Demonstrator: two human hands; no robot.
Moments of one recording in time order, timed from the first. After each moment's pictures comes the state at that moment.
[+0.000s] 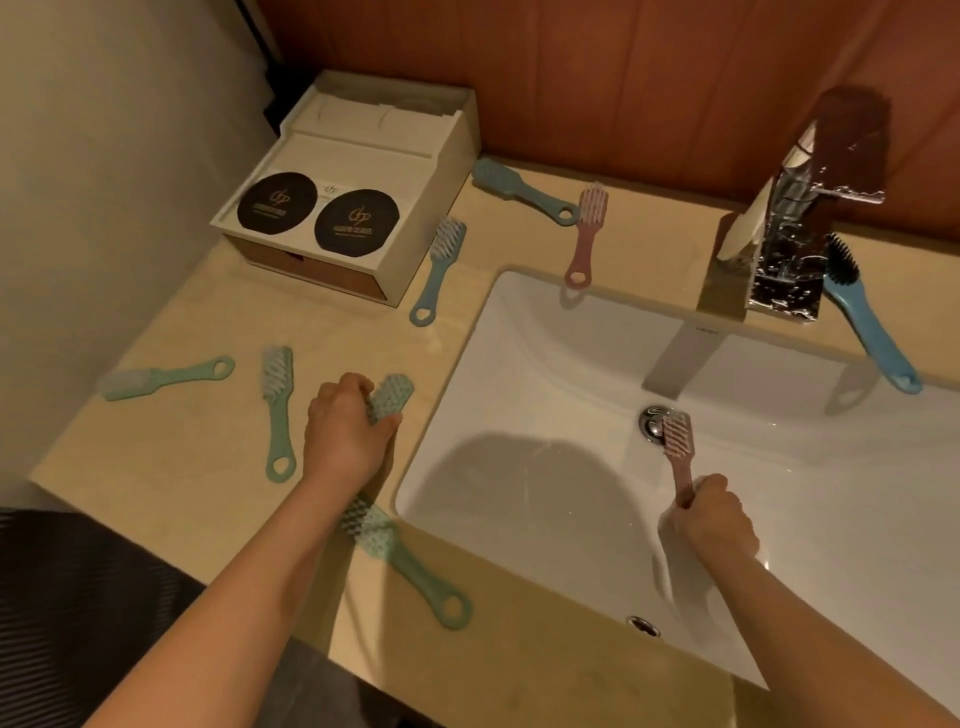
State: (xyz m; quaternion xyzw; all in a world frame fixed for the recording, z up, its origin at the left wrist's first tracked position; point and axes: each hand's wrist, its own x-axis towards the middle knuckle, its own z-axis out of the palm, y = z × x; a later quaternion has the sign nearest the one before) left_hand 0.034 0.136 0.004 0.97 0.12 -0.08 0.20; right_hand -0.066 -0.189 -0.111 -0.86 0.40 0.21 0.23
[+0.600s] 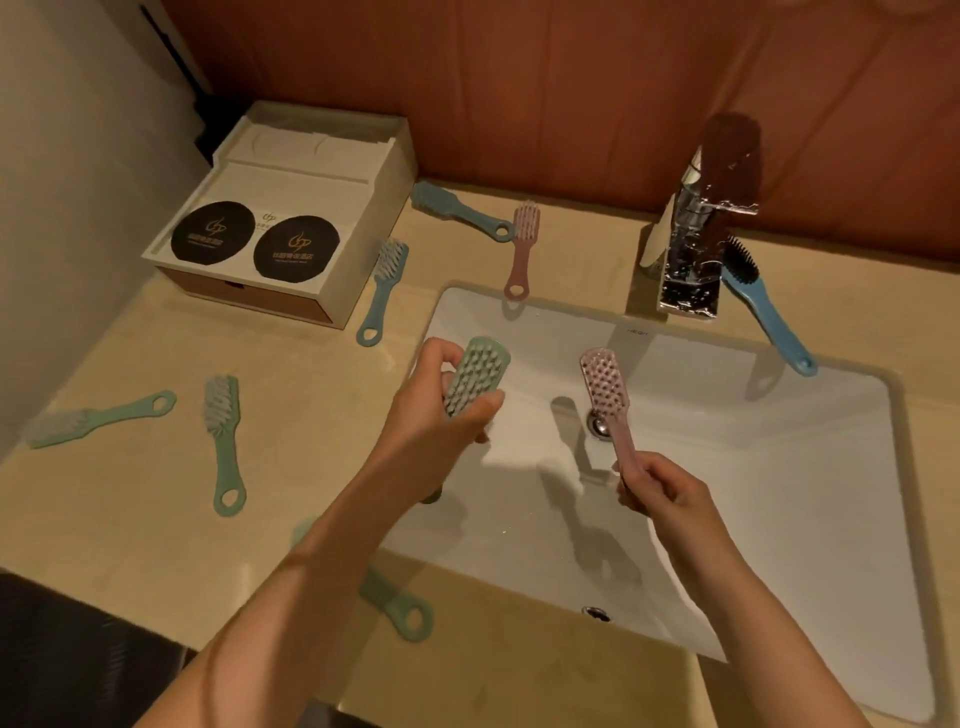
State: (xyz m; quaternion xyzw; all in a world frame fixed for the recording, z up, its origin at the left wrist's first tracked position) left_hand 0.010 0.032 0.083 0.84 -0.03 -0.19 0.51; right_hand -0.092 -0.169 -0.004 -0.69 0.27 0.05 0.67
